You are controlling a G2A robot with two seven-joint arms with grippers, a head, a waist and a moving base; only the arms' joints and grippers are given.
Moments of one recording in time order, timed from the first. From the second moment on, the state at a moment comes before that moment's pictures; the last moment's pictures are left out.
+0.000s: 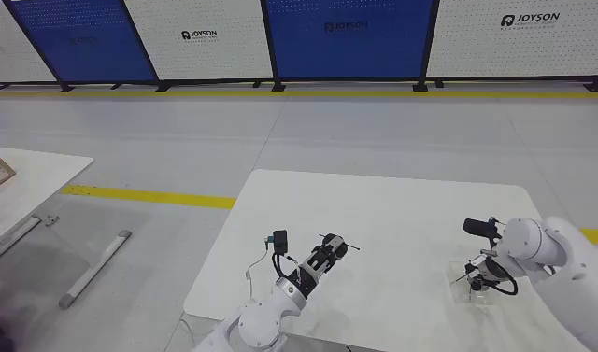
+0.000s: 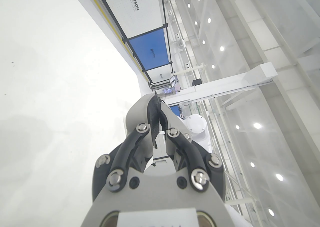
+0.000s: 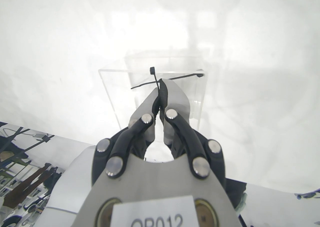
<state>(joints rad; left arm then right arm) 1.58 -1.17 -1.06 -1.82 -0.14 -0.07 0.04 -0.71 -0.92 0.73 -1.21 -0.46 0.34 1.39</state>
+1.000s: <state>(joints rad) 1.58 -1.17 -1.06 -1.82 -0.14 -0.07 0.04 -1.00 -0.82 1.08 -1.58 -0.47 0.34 1.34</state>
